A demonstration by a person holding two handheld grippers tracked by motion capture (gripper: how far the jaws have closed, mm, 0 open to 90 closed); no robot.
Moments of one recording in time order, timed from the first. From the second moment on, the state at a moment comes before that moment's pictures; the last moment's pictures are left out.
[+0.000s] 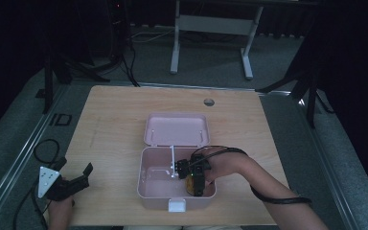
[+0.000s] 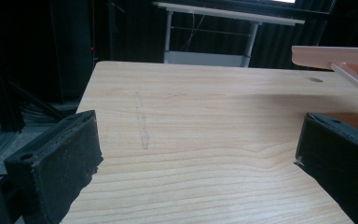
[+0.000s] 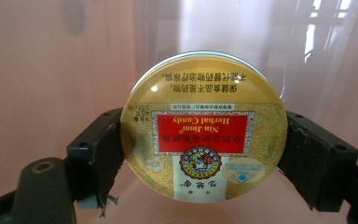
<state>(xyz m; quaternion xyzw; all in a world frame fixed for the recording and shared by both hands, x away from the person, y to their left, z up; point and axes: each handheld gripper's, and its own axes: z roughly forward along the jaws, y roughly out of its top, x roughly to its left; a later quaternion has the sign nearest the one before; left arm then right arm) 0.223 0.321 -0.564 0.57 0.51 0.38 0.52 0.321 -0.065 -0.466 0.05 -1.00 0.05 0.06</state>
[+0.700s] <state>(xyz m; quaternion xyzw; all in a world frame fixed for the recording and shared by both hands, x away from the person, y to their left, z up) 0.223 0.321 -0.564 0.57 0.51 0.38 0.52 0.321 -0.064 -0.494 0.05 -0.99 0.09 0.07</state>
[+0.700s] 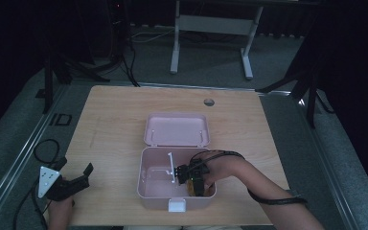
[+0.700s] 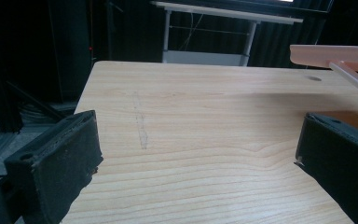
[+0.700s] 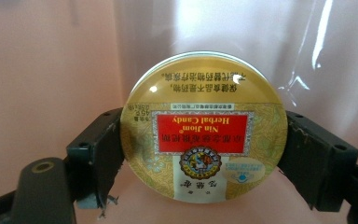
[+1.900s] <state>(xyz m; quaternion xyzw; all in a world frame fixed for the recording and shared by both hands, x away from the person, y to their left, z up) 0.223 0.321 -0.564 0.57 0.51 0.38 0.52 0.322 -0.132 -0.370 0.01 -0.99 -0.12 0.02</state>
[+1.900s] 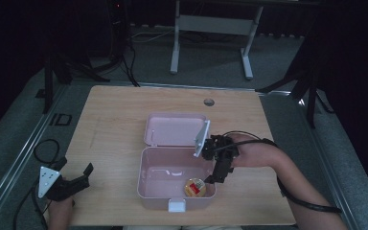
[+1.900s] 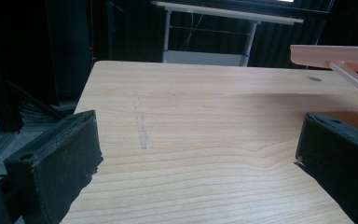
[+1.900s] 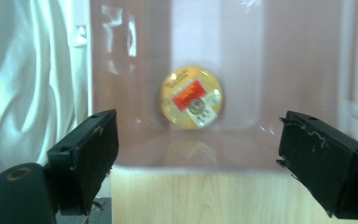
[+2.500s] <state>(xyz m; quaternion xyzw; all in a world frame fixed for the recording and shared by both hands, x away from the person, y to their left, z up) 0.223 0.321 -0.564 0.57 0.51 0.38 0.52 0.336 -0.233 -0.410 -0.09 -0.97 -0.21 -0.04</state>
